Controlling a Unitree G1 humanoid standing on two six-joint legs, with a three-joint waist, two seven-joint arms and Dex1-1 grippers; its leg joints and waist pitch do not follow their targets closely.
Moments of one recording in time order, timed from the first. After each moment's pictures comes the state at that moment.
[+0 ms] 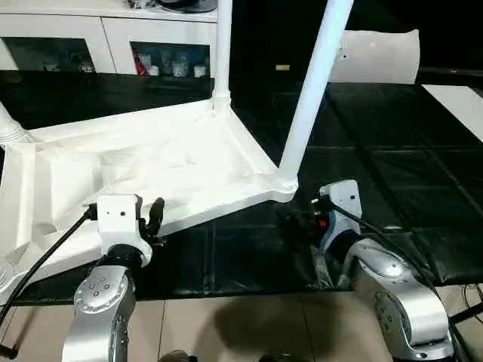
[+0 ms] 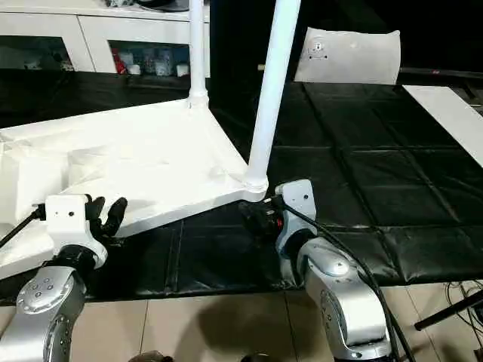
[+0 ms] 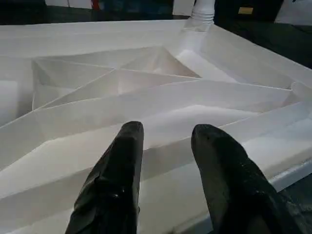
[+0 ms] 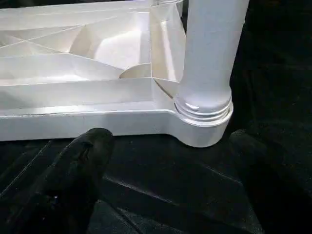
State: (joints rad) left arm 0.07 0.01 0.14 -0.34 0.00 0.43 -0.17; right arm -0.08 -0.15 0.08 -0.30 0.20 0.67 0.26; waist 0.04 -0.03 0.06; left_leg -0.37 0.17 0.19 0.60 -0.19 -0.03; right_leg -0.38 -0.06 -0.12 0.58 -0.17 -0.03
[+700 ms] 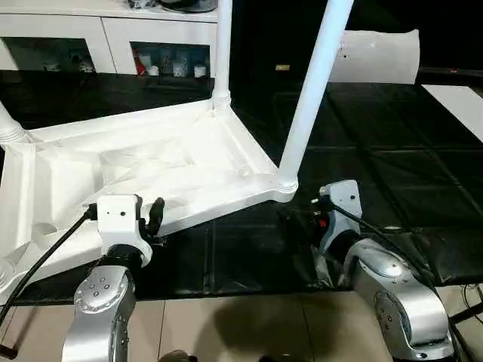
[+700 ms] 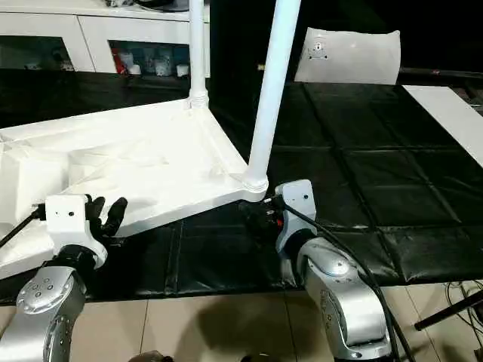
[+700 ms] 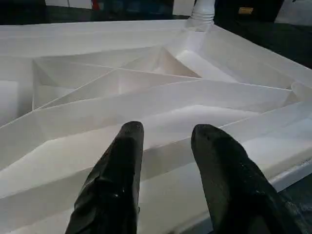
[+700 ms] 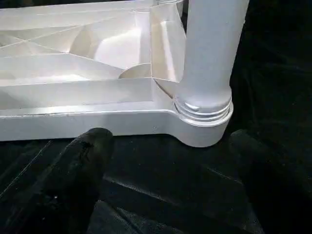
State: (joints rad) left arm 0.07 0.01 0.14 -0.34 0.00 0.43 -0.17; right arm -0.08 -0.15 0.08 -0.30 0.20 0.67 0.26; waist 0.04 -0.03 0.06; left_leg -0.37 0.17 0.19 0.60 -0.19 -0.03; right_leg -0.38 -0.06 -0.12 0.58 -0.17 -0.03
